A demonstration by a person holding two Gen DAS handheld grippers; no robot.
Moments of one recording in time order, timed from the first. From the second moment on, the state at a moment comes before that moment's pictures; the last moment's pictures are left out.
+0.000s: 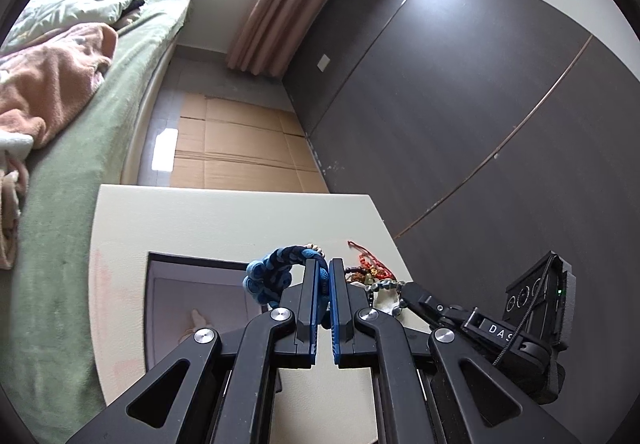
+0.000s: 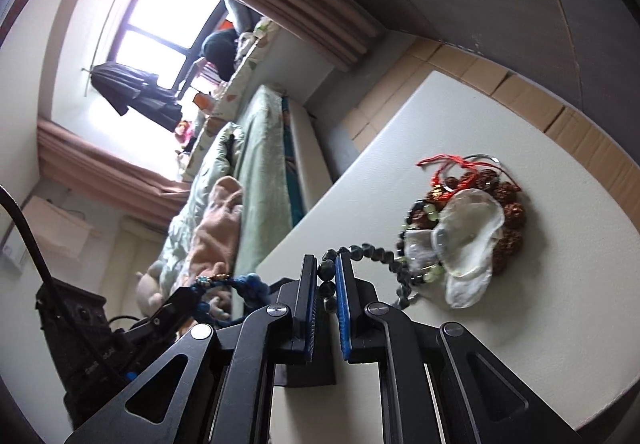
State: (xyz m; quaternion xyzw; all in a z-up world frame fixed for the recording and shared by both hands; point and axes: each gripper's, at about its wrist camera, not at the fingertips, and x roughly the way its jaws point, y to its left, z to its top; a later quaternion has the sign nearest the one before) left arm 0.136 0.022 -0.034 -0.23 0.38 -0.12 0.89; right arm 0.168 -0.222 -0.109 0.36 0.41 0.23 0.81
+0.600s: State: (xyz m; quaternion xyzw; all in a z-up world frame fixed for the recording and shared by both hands) left arm 0.118 0.082 -0.051 -0.29 0.40 -0.01 0.87; right arm 0.157 -0.134 -0.098 0.36 0.38 0.32 0.79
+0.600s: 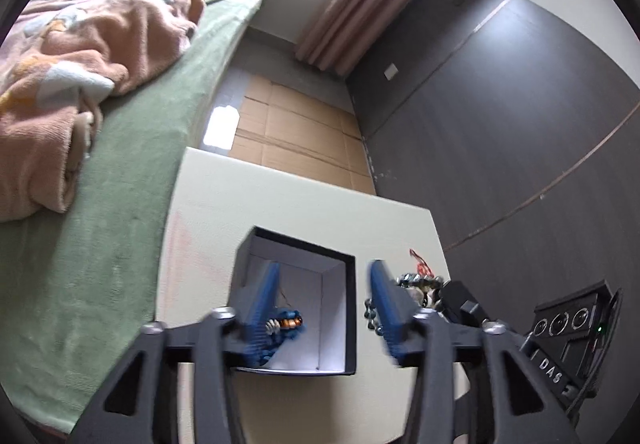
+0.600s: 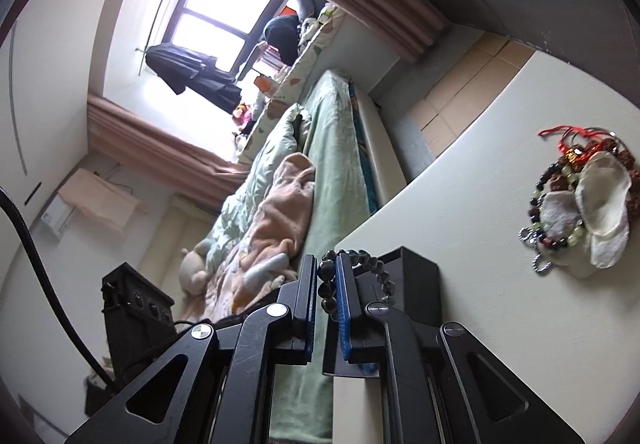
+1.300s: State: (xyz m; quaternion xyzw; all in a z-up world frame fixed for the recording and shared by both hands) left arm 0.108 0.075 -0.043 -0.27 0.39 -0.01 0.88; right arm 0.158 -0.139 -0.107 0.30 0.43 0.27 0.81
